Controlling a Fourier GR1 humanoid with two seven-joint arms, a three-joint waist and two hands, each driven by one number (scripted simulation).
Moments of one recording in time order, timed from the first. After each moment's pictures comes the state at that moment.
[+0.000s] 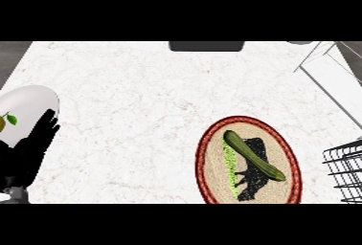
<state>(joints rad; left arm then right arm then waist) 0.01 0.29 0.19 -1.44 0.07 -0.10 0.10 -1.16 -0.50 -0.44 -1.29 1.46 0.39 0.91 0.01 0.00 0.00</state>
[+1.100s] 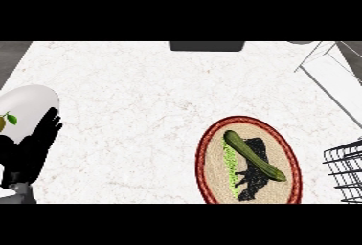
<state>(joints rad) -0.02 0.27 0.20 -1.40 0.04 -0.09 0.10 -1.03 -0.70 -0.57 -0.88 1.34 0.01 0.81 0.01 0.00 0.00</state>
